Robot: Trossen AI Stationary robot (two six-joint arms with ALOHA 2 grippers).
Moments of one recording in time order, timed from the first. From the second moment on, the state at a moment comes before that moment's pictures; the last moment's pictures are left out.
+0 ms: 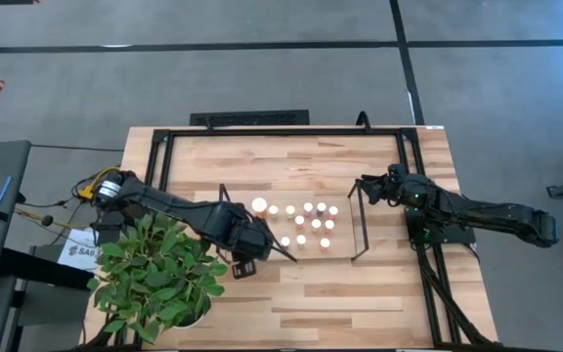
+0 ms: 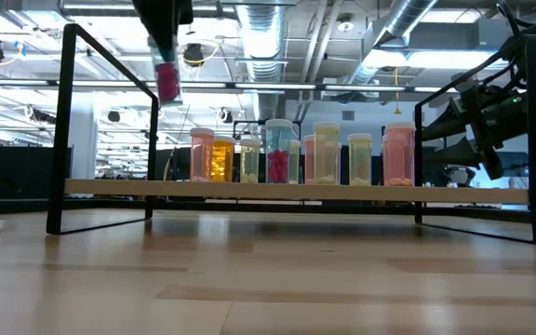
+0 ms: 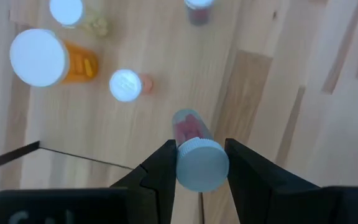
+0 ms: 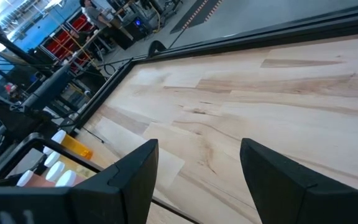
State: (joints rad) left arm -0.32 1.77 1.68 -1.30 -0.14 -0.56; right arm -0.34 0.33 0.01 0.06 0.23 0.74
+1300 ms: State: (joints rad) left arm -0.33 1.77 1.41 -1.04 -0.08 -0.38; right arm -0.34 0.33 0.01 0.06 0.23 0.74
